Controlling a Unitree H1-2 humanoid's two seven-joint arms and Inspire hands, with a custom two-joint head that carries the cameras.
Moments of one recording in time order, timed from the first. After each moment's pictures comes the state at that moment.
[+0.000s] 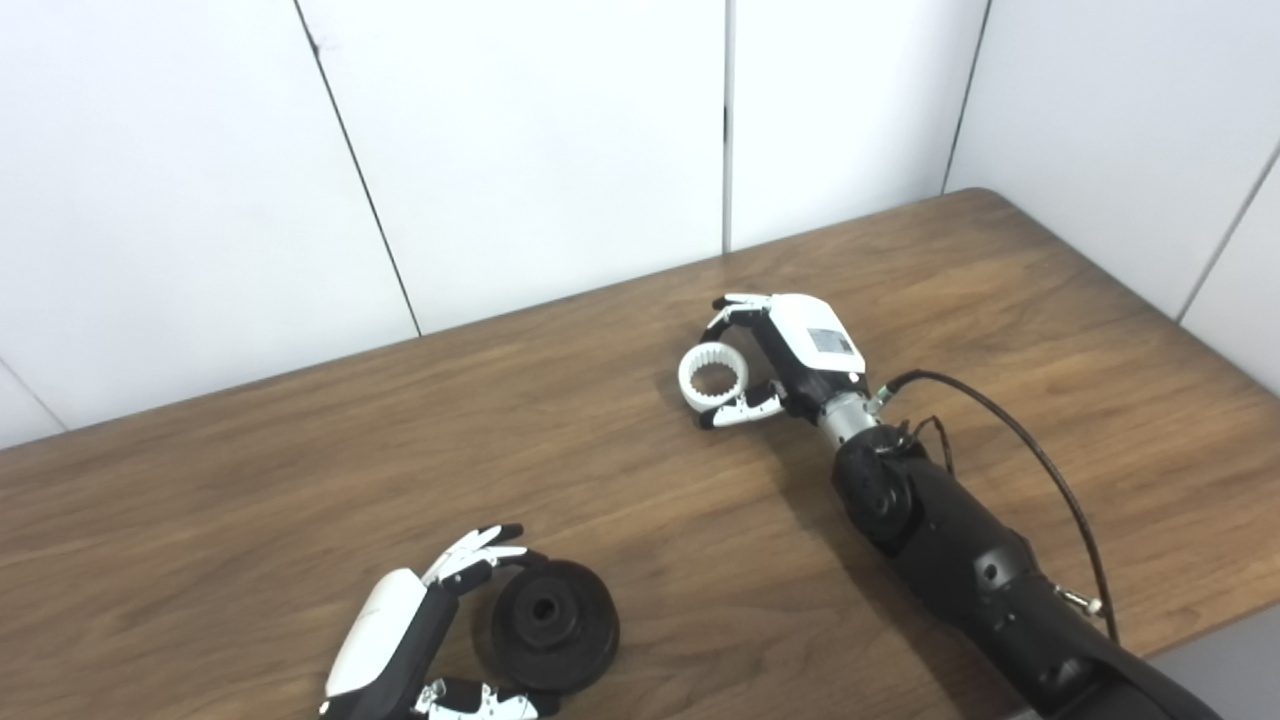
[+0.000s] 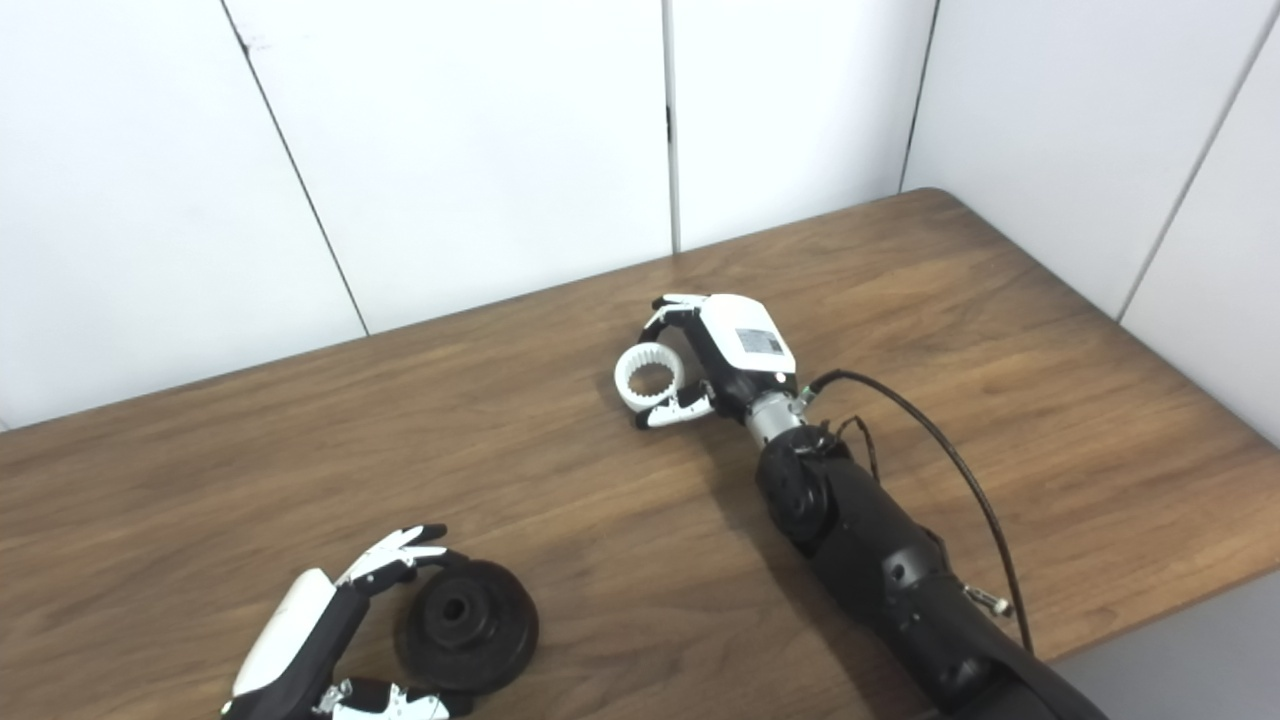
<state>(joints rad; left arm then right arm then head) -0.03 0.25 -0.32 -0.17 0.50 -0.09 -0.20 -0.39 -0.37 0.20 0.34 -0.68 0.02 -0.28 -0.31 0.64</state>
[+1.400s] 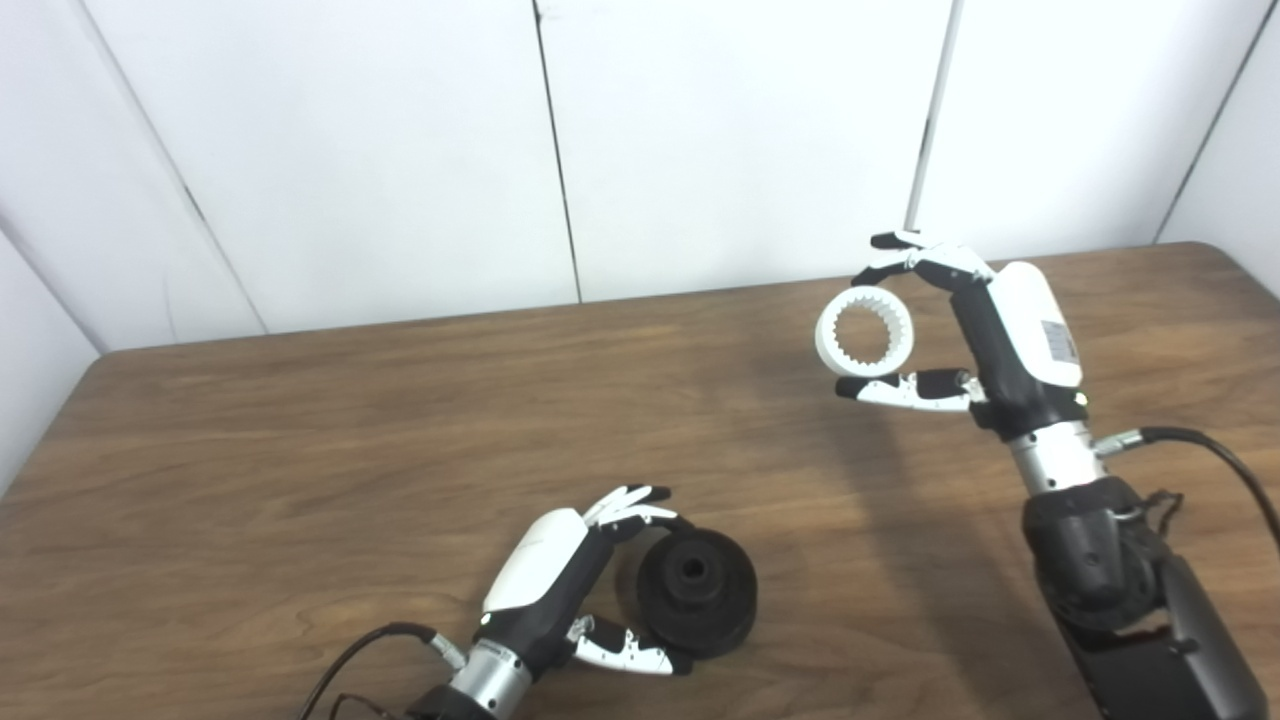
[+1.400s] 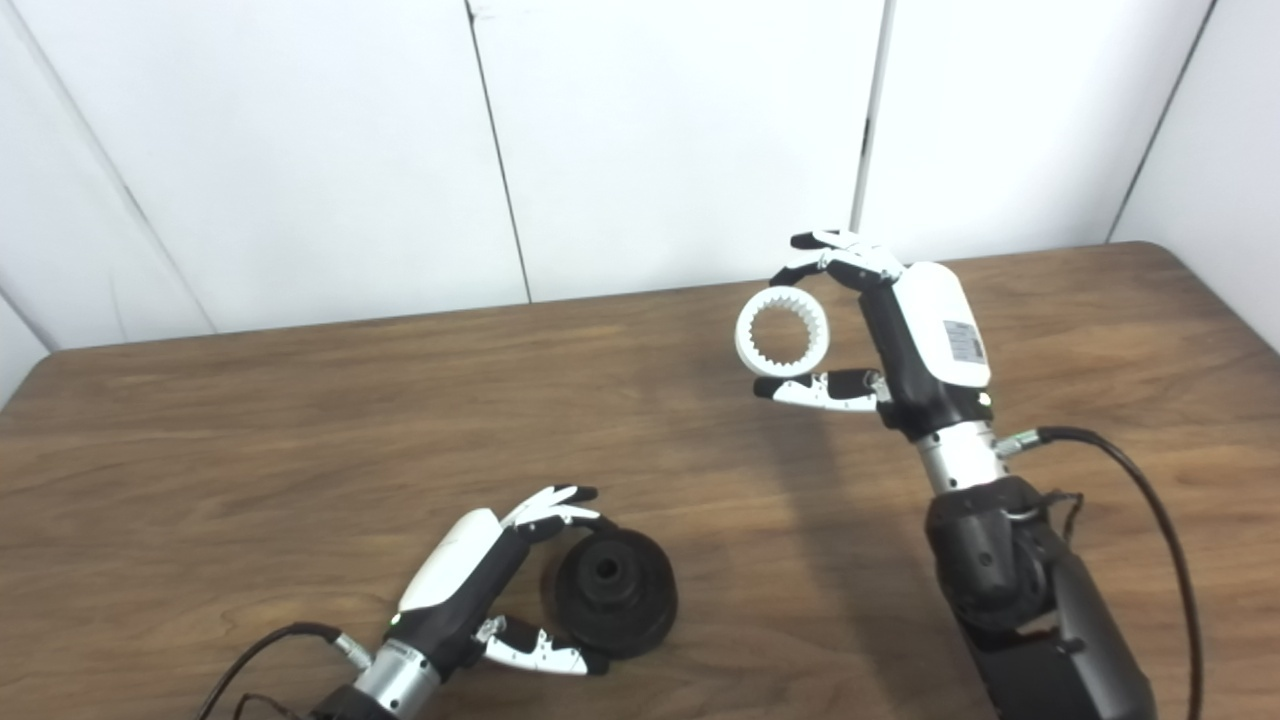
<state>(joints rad) -0.05 0.16 -0.37 -0.18 0.59 0.03 -0.20 -0.25 -0.36 0.08 -0.23 -0.55 -0.06 -0.15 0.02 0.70</state>
